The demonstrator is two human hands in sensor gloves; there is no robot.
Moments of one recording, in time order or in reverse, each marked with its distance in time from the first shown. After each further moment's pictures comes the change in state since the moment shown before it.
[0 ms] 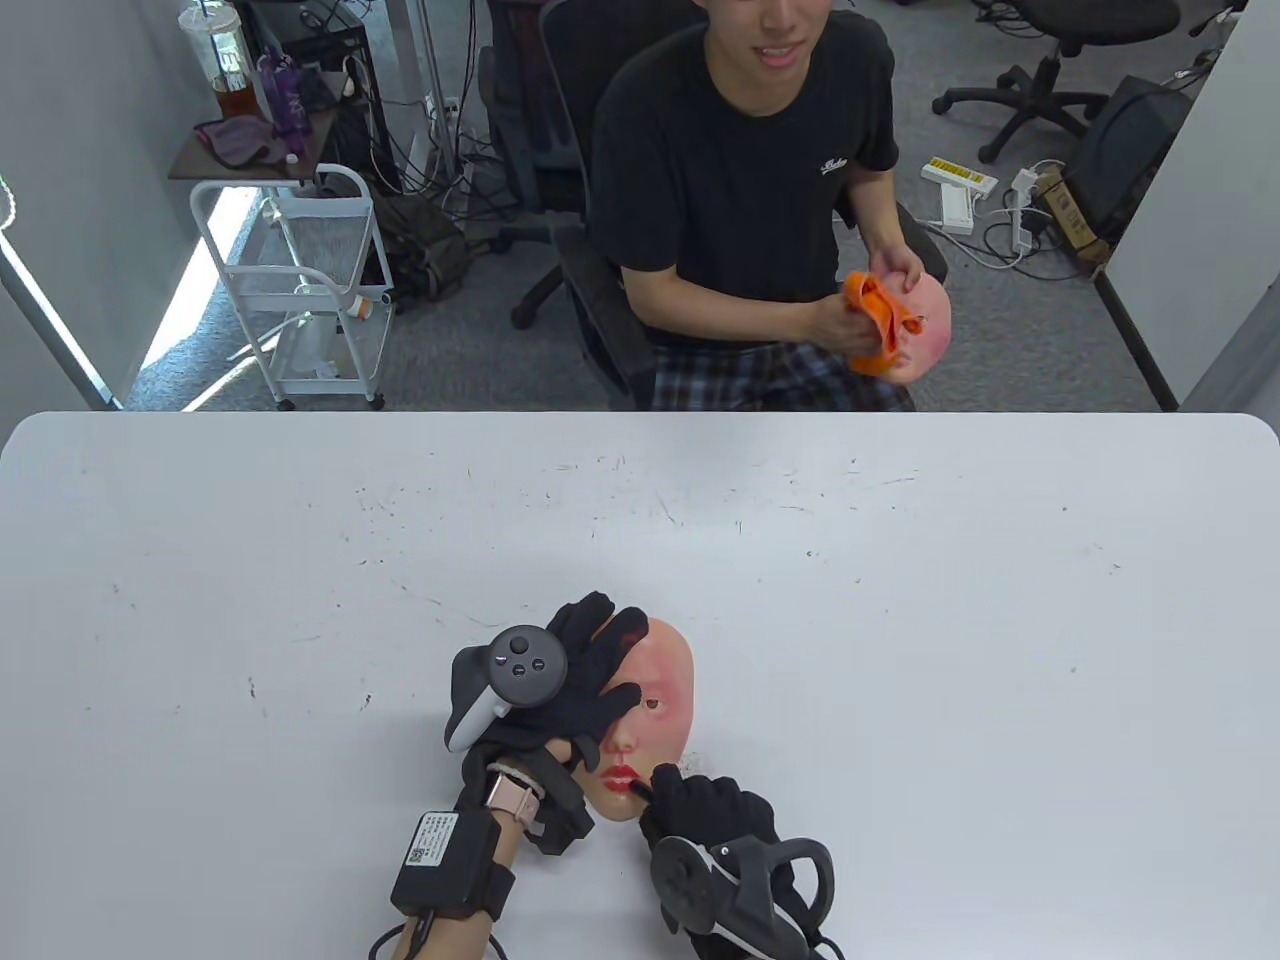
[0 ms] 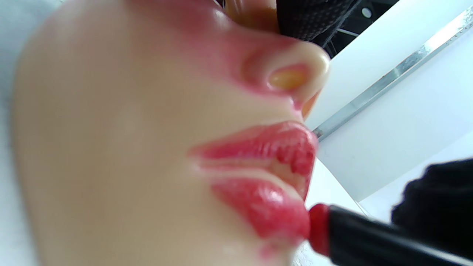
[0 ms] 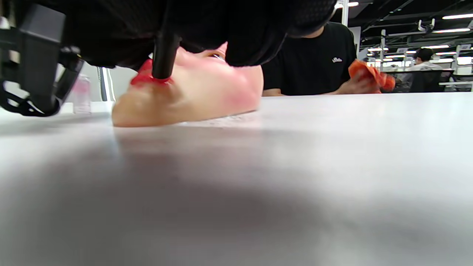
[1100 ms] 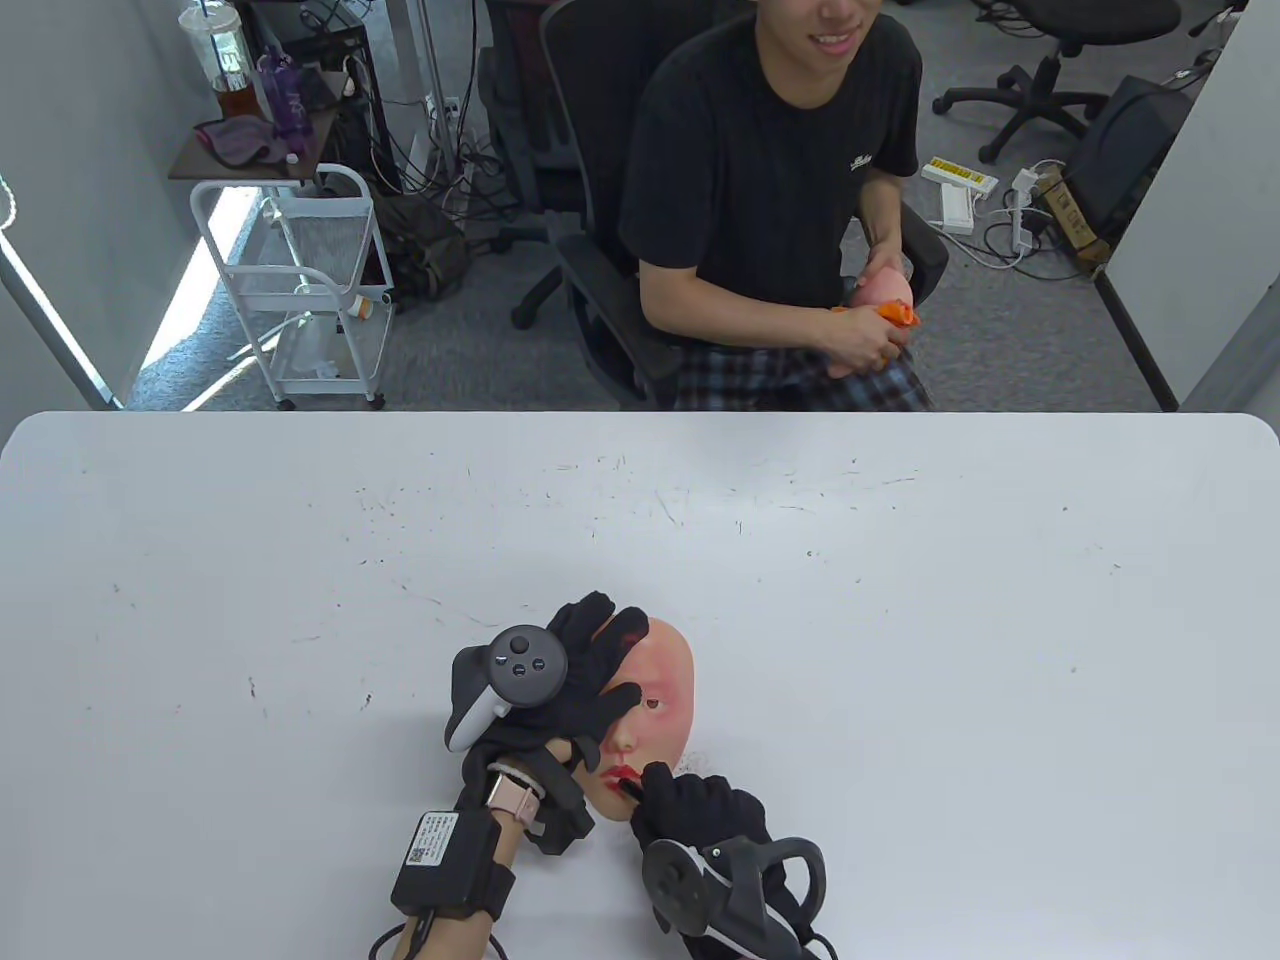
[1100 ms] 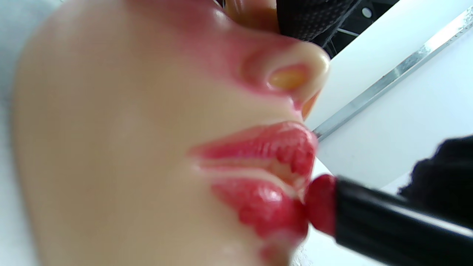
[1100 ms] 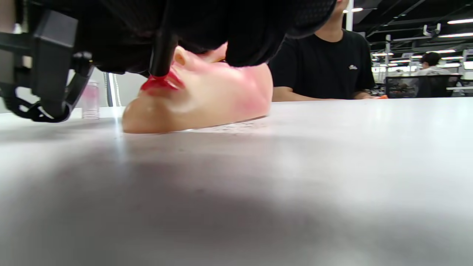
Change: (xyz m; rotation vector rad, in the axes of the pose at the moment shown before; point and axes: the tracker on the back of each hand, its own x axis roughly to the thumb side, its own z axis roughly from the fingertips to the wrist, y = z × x) left_hand 0.000 0.000 0.000 -0.001 0.000 0.000; right_hand 0.006 -0.003 -0.001 -0.025 -0.009 -0.014
